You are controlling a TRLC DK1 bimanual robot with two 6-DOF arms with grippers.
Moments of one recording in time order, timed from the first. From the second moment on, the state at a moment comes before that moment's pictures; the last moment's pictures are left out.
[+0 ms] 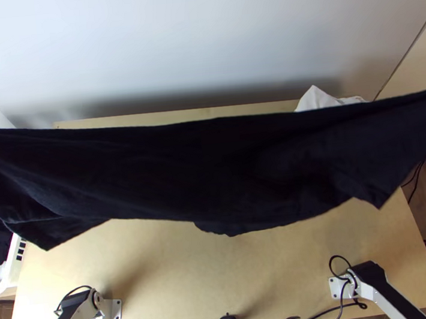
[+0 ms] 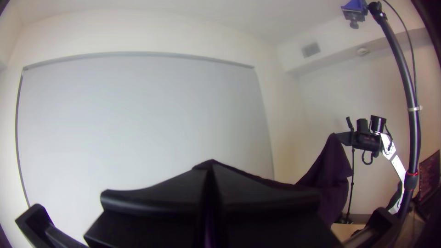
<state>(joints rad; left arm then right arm) 0.25 0.98 2.20 -0.79 0.77 -0.08 0.22 0.75 1.68 -0.53 -0.18 0.23</state>
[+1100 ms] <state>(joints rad) 0.24 0.76 1.22 -0.81 0.79 0.15 0.17 0.73 1.11 -0.66 -0.25 0.25</state>
